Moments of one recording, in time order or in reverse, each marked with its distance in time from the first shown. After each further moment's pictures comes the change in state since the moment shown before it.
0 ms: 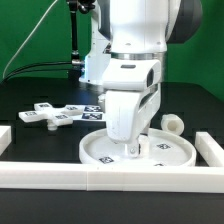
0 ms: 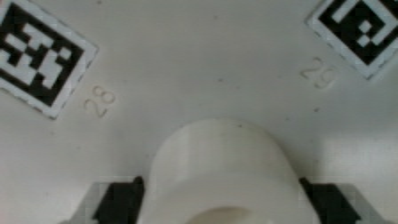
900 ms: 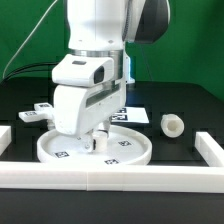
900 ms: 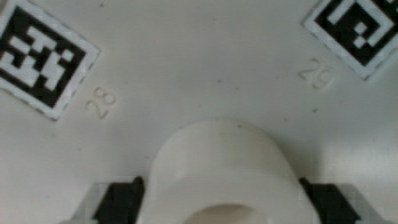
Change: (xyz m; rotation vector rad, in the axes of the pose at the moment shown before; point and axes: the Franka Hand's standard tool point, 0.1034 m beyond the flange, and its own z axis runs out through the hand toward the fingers) arm -0.061 0.015 -0.003 -0.017 -0.032 0.032
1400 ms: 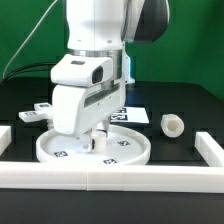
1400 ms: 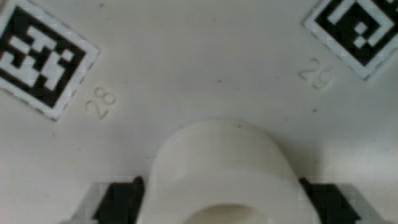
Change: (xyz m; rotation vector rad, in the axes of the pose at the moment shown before) arm -0.018 -0.001 0.000 0.006 -0.010 0.032
